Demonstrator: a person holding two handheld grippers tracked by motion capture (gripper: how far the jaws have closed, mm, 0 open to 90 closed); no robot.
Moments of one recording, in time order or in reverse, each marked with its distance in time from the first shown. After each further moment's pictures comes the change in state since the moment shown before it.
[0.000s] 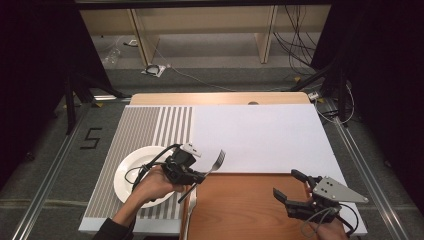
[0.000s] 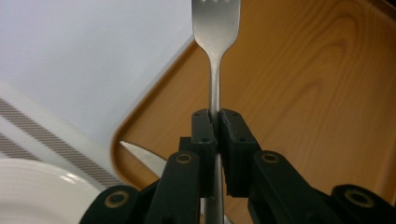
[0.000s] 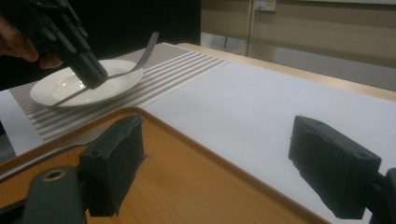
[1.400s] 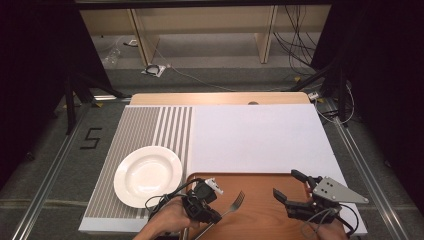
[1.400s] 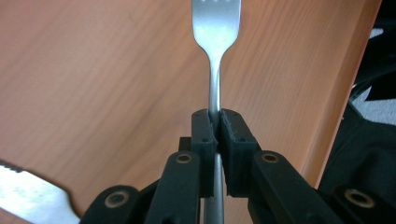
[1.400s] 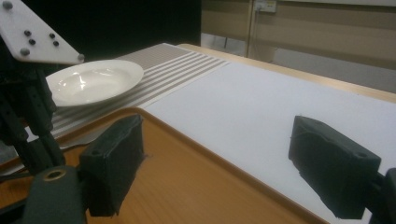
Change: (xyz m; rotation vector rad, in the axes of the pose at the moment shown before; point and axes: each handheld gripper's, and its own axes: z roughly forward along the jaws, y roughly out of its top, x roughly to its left) left arm -0.063 -0.028 0.055 0.185 -0.150 0.019; right arm 0.001 0.001 -0.001 0.002 0.000 -0.003
